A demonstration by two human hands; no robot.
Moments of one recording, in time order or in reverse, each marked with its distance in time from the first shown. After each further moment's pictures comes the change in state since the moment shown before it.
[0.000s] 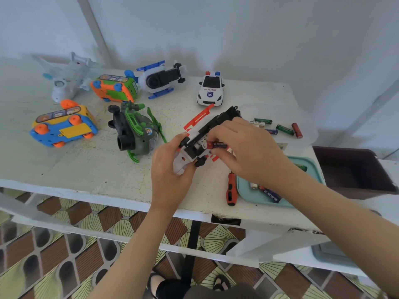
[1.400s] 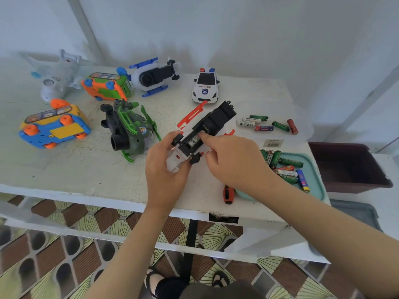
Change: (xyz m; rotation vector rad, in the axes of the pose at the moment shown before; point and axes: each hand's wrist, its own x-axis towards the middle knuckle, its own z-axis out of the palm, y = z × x) left_hand 0.002 -0.002 0.002 -0.030 0.021 -0.049; right_hand 0.003 -0.022 0.017 -0.050 -0.177 0.318
